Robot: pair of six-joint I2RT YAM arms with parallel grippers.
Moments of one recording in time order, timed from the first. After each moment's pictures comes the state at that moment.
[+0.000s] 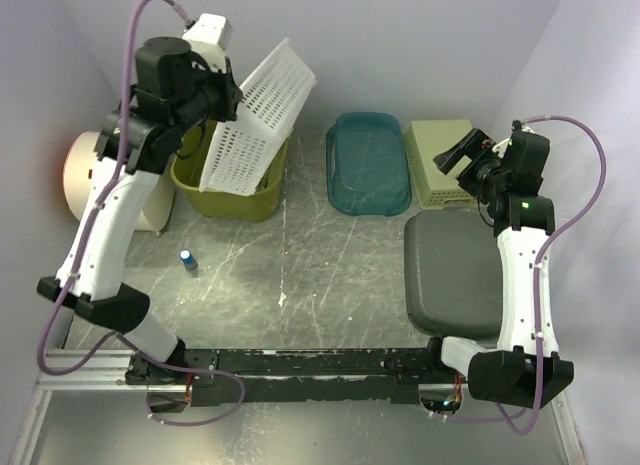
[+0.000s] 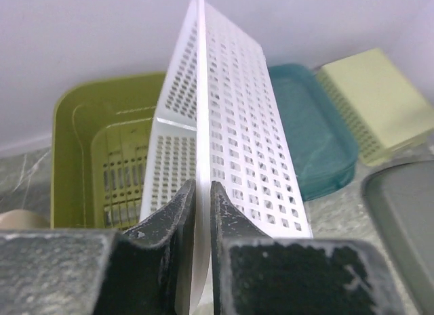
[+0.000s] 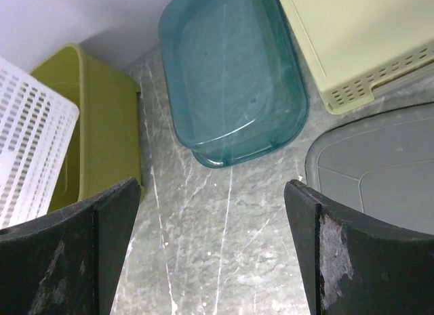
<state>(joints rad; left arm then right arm) -0.48 1.62 2.20 -0.85 -0.11 -0.09 -0.17 1.15 1.32 -0.65 -0.24 0.51</state>
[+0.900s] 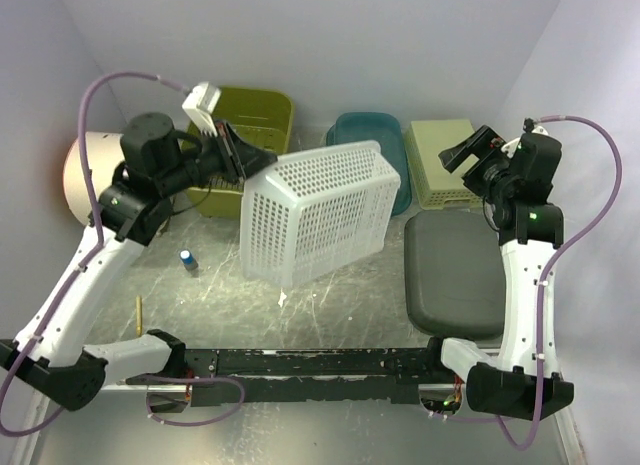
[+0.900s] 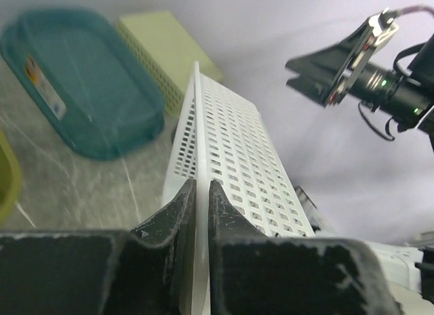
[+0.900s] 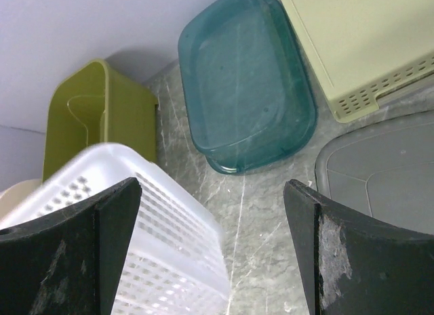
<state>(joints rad) -0.49 1.19 1.53 -0.42 0.41 -0.52 -0.17 1.09 1.37 -0.68 -0.23 0.55</state>
